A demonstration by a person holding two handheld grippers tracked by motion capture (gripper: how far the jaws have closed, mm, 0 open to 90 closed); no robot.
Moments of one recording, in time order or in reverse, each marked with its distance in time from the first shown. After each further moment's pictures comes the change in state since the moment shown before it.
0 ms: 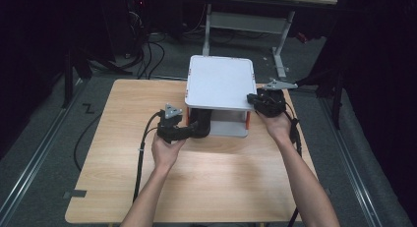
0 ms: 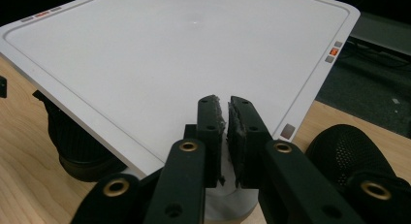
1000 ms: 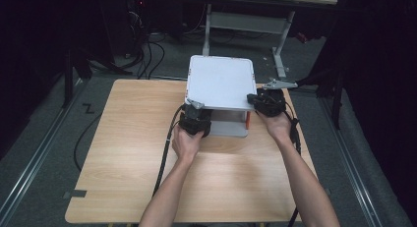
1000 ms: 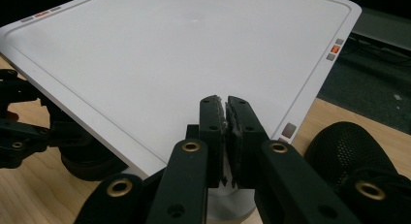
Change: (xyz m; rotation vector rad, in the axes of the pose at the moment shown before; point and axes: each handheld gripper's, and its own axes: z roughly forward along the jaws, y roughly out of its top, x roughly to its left) left arm -0.024 -0.027 0.078 0.024 0.192 0.081; right arm 0.000 0.001 0.000 0.012 0.001 0.010
